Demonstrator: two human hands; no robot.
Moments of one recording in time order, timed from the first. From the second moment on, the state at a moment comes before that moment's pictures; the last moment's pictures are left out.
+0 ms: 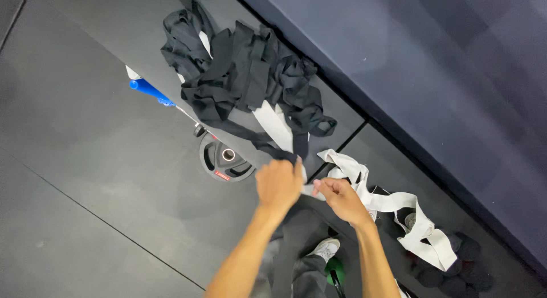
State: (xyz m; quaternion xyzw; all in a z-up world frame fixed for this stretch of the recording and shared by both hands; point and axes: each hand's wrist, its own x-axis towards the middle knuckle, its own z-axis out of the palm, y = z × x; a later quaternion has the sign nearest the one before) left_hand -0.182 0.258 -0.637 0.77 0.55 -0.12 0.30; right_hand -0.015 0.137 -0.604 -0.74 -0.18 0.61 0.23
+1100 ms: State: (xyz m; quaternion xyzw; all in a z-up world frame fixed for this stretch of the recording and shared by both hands) left_hand -0.159 0.186 -0.688 0.49 0.55 0.13 0.66; right_hand -0.040 0.493 -0.565 -0.62 -0.37 0.54 0.44
